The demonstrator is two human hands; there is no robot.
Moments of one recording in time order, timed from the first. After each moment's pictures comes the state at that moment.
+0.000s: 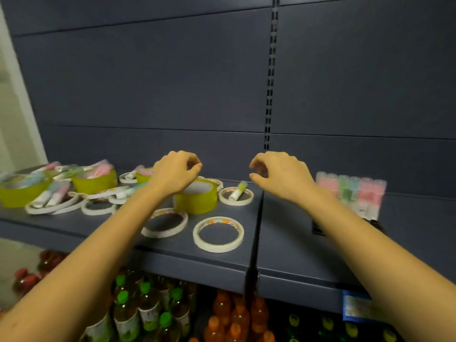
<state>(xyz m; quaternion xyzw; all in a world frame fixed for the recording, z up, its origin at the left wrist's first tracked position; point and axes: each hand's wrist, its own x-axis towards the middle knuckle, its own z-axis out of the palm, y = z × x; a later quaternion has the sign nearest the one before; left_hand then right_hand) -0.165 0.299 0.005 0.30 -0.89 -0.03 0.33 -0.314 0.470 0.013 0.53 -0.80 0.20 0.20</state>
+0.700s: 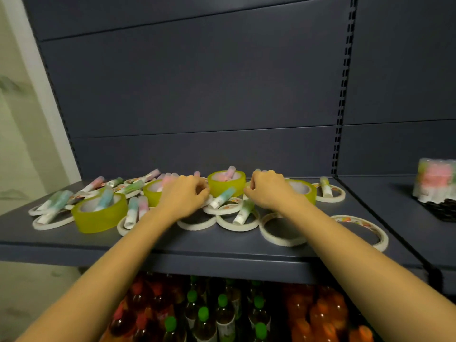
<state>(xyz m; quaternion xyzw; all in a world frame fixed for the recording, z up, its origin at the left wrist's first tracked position) -0.022 0.130 -0.022 0.24 -0.94 -0.03 0.26 -0.162 0.261 -0.021 0.42 -0.89 0.16 0.08</state>
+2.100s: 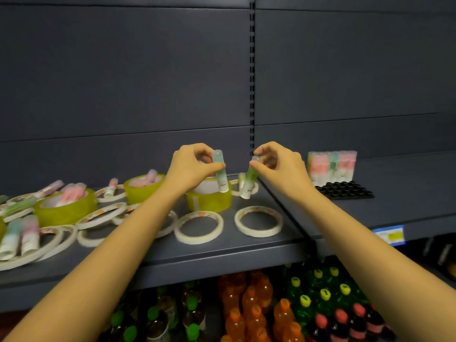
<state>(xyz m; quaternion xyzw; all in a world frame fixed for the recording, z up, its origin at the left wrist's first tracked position) -0.128 0.258 0.013 0.06 -0.86 -0.38 0.34 -0.215 0.431 -0.008 0.34 -0.79 0.46 0.21</state>
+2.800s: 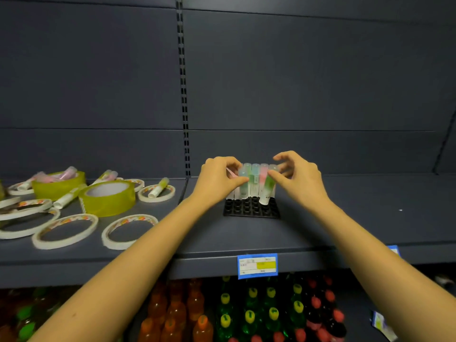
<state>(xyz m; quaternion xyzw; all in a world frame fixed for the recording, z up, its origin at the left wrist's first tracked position) -0.295 0.479 -0.013 0.04 -0.89 -0.26 0.36 -0.380 0.645 -0.018 0.33 -0.81 0.44 0.20</state>
